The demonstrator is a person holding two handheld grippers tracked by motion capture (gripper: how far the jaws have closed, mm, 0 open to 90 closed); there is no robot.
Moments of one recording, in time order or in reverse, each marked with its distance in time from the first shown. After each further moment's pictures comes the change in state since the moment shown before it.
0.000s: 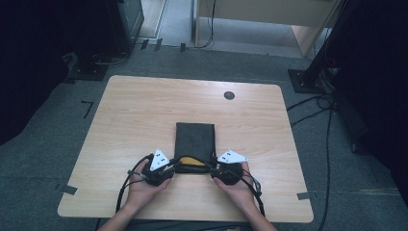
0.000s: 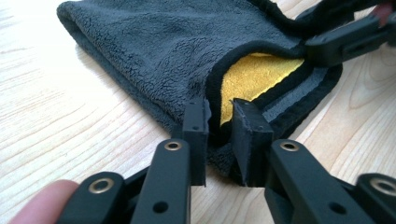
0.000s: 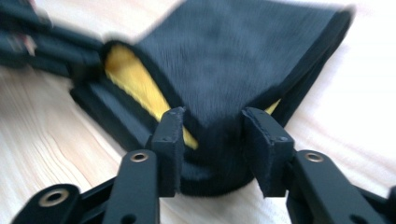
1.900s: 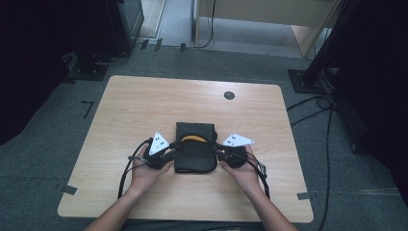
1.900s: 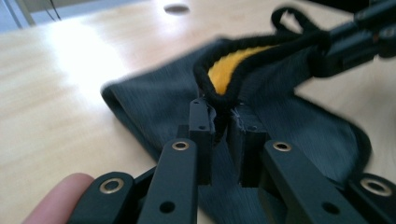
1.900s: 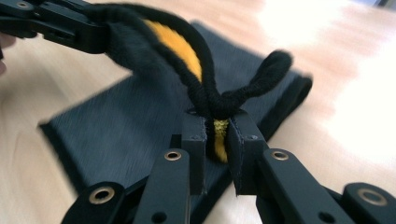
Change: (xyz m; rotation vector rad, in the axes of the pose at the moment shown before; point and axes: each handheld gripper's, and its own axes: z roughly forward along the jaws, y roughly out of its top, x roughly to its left) left arm 0.017 0.030 0.005 -0.101 0.018 0.012; right arm -0.035 0.036 -0.005 -0.047 0.066 -0.047
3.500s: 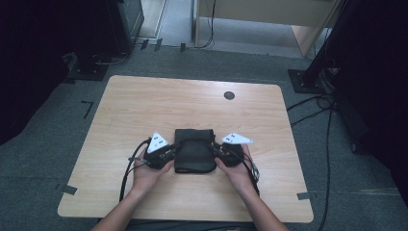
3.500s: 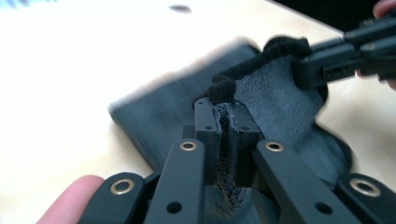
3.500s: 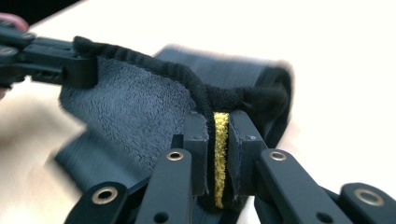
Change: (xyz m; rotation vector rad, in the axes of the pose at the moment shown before) left arm 0.011 0.023 0.010 -0.050 0.023 -0.119; right arm 0.004 0.017 0.013 -0.047 -0.063 0.181
